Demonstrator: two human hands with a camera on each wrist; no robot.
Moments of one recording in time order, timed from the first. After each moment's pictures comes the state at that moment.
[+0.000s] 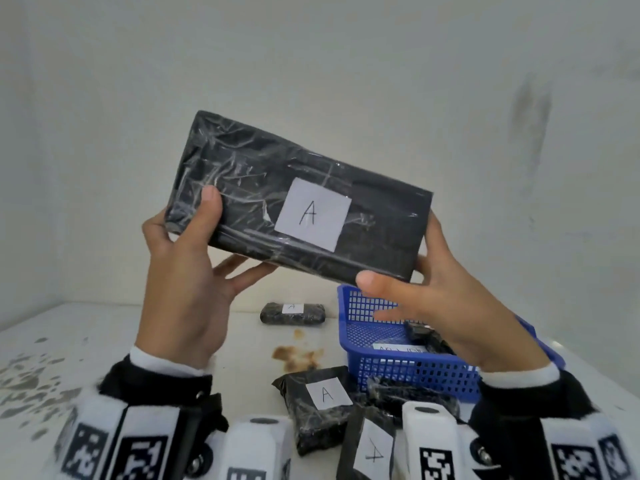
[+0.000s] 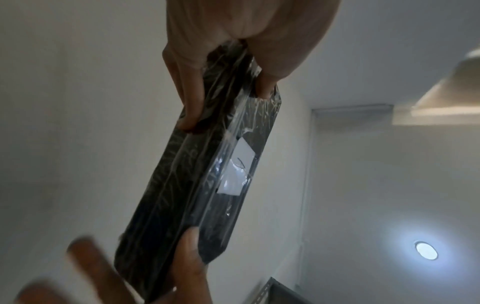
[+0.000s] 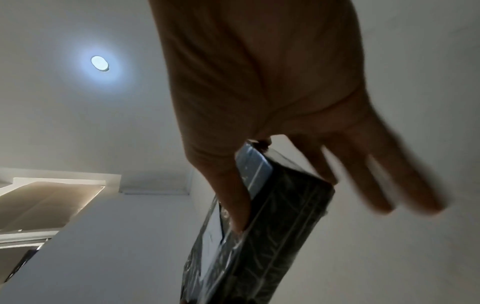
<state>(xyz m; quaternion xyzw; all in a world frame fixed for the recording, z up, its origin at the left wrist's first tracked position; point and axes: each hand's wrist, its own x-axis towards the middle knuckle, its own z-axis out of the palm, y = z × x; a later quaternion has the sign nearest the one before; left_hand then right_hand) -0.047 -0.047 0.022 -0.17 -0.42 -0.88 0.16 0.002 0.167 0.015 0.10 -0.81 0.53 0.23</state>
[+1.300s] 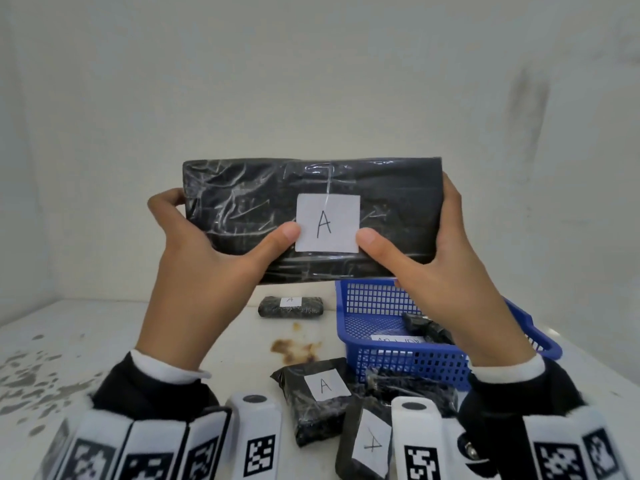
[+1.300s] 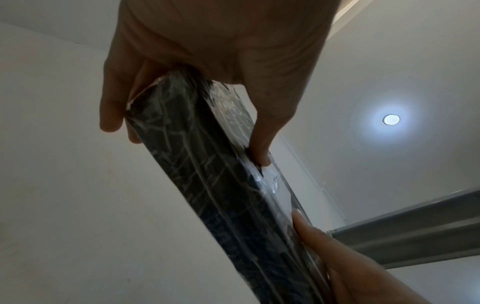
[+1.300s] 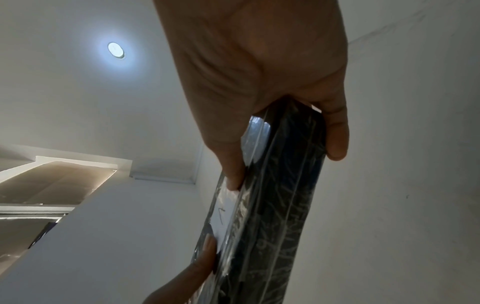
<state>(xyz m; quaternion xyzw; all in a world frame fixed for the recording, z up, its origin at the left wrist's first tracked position) -0.048 -0.042 0.013 -0.20 -0.69 -0.63 0.30 -0.001 0.162 0.016 0.08 -0.78 0.50 0.38</state>
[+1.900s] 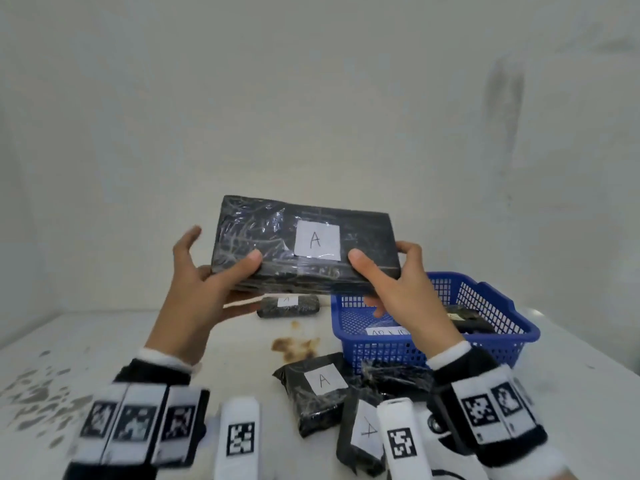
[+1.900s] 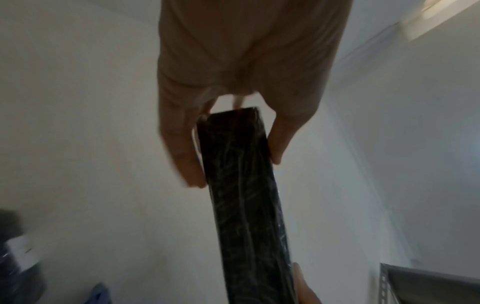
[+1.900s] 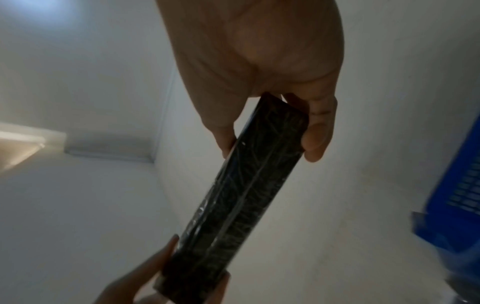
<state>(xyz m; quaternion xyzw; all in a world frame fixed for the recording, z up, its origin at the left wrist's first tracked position) -0.084 -0.055 0.003 -0.16 -0.64 -0.75 0.08 -0.033 0.172 -0.010 -0.06 -0.77 0.57 0.28</state>
